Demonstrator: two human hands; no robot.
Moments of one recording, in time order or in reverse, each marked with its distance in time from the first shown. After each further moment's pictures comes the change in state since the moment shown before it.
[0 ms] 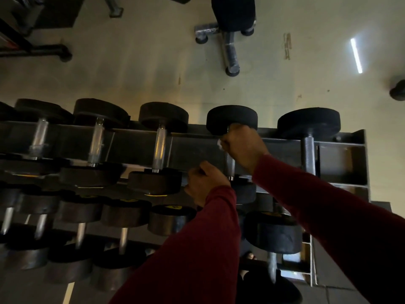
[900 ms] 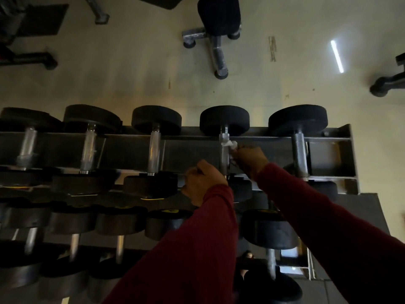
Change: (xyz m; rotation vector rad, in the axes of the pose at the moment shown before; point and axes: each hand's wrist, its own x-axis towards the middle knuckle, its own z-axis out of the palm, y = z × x) left_hand 0.009 -0.009 0.009 0.028 -0.008 0.043; right_hand -0.035 0.013 0.024 1.270 -0.124 0.922
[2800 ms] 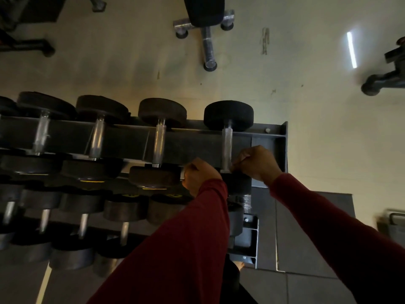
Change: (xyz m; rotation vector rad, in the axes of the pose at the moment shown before) left_hand -0.171 -0.012 0.106 -0.250 0.017 -0.138; right_hand 0.002 0.053 -0.229 -0.744 -0.092 -0.395
